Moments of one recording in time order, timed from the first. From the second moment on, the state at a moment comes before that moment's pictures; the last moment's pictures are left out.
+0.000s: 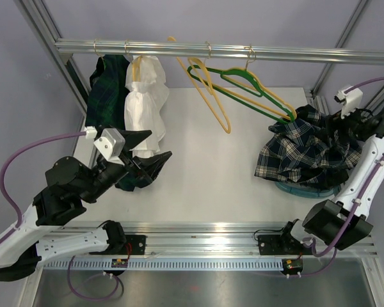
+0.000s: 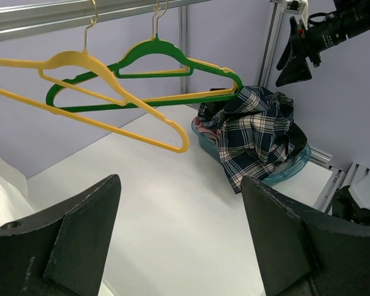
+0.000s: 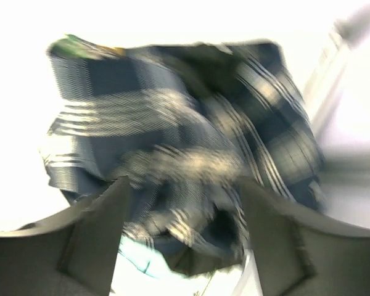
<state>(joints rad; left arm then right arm) -1.10 0.68 1.18 -0.34 -0.23 0.02 -0.66 1.35 1.65 -1.21 -0.76 -0.92</state>
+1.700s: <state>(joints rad) -0.41 1.36 1.95 -0.86 -0.31 -0.39 -0.47 1.35 1.63 -1.21 -0.78 -0.54</state>
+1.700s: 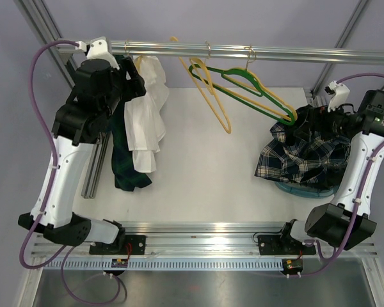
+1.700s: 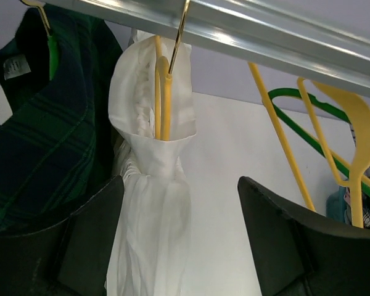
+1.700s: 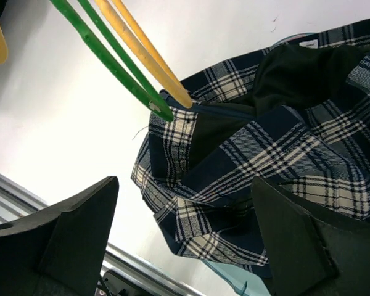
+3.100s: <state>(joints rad) -0.30 1.48 1.75 -0.48 -0.06 -0.23 -0.47 1.27 1.51 -1.19 -0.84 -0.54</state>
